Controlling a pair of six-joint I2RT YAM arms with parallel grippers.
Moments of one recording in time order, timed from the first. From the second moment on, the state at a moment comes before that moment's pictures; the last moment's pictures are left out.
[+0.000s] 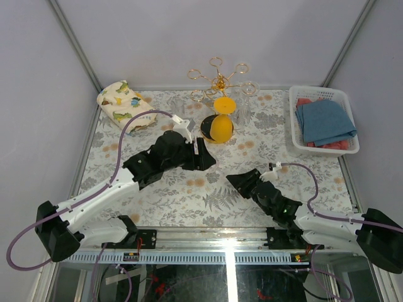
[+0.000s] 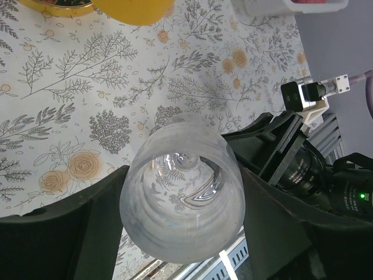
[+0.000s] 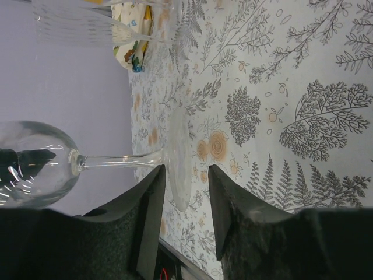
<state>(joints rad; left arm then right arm) -0.81 1.14 0.97 -0.34 0.06 -0.68 0.98 0.91 0.13 0.44 0.42 1.38</state>
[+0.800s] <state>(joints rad) -0.81 1.04 0.94 -0.29 0.07 -0.68 0.99 0.72 0.15 0.33 0.54 1.15</state>
